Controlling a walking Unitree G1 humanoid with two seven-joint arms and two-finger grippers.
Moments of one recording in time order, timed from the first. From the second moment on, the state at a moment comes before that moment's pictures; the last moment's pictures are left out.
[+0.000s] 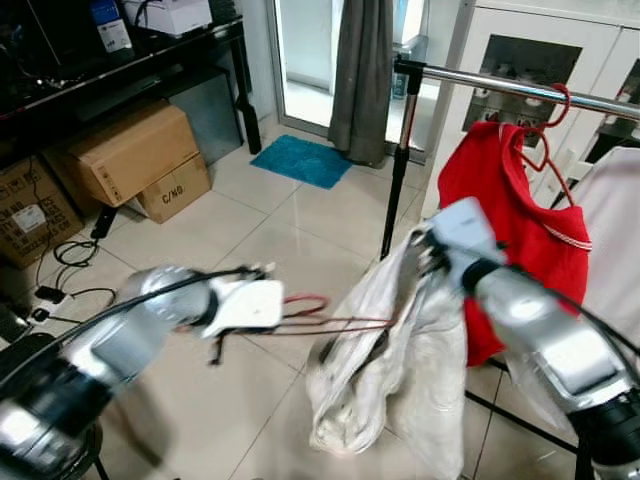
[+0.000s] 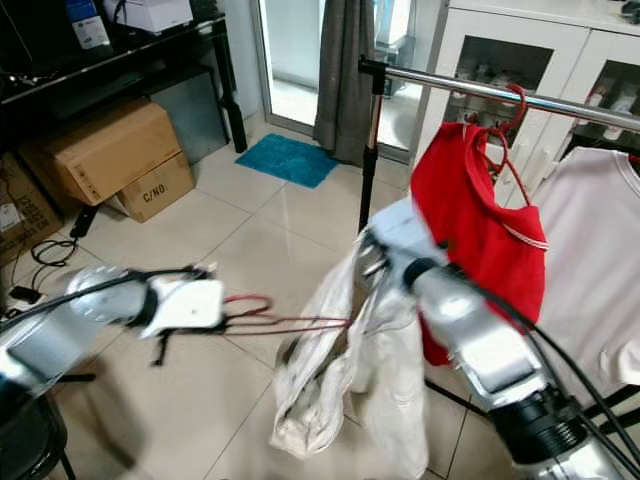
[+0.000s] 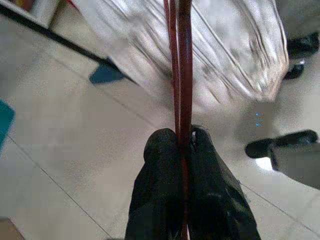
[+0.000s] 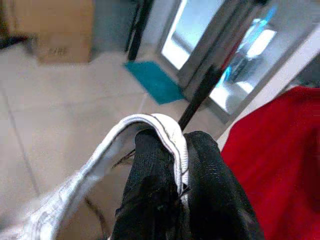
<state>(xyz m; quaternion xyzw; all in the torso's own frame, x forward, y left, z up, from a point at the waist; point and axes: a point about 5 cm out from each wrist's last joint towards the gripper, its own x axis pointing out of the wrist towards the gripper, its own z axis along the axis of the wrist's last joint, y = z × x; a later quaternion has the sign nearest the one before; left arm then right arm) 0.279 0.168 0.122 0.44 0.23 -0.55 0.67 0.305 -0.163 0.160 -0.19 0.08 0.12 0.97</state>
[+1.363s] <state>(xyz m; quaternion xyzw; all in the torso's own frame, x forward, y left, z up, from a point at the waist) 0.292 0.162 0.128 0.04 0.06 -0.19 0.98 0.260 -0.174 0.116 0.24 0.08 -0.06 0.97</state>
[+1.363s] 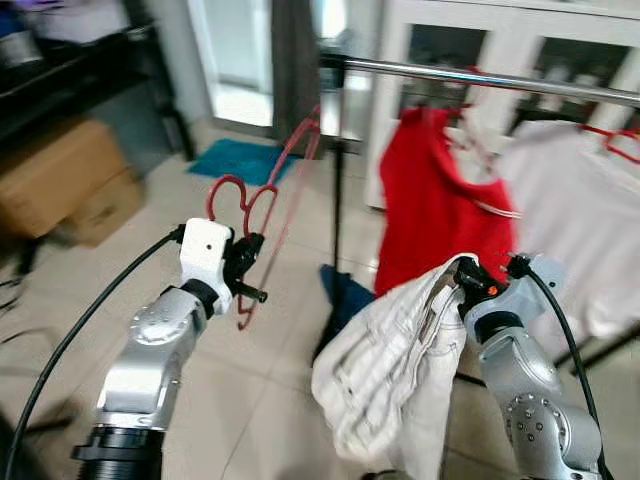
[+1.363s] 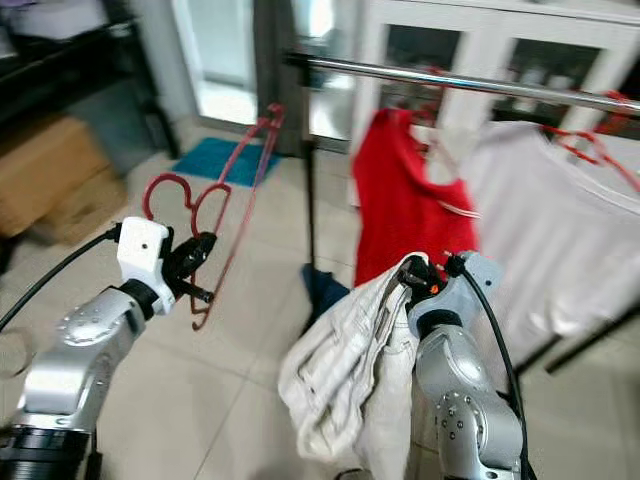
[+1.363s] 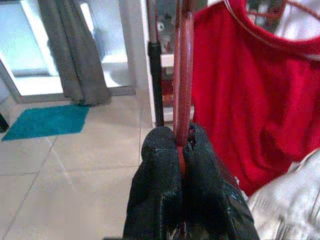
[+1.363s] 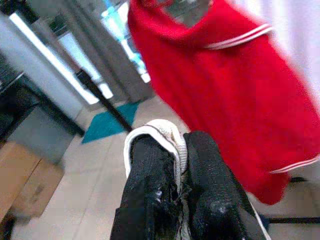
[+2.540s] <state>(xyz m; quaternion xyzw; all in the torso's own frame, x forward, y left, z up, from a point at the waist) 0.289 0.143 0.129 0.02 0.09 -0.23 0.97 0.260 -0.166 0.119 0.17 0.07 -0.06 0.98</state>
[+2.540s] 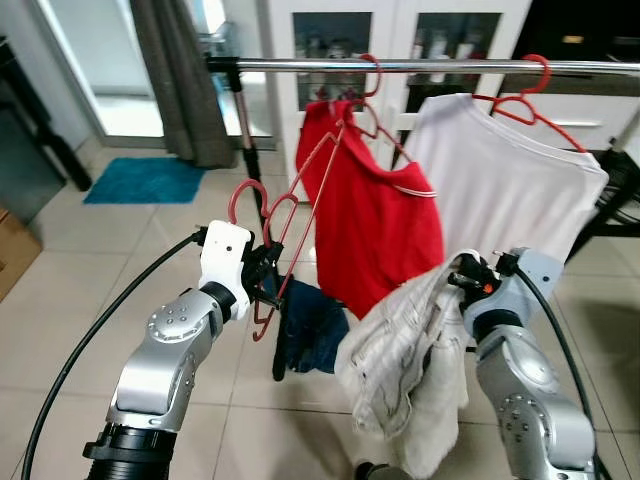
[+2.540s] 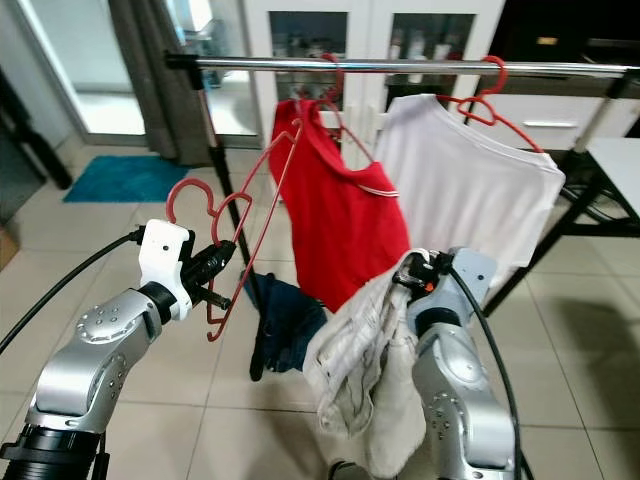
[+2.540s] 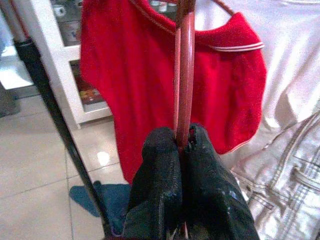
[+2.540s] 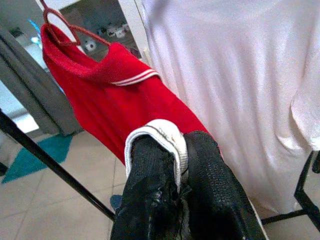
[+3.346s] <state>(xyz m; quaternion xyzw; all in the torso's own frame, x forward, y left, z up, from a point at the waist) 0.293 0.141 0.136 -0.01 0.04 -0.18 0.98 0.260 -0.168 0.120 0.21 0.02 -0.11 0.97</state>
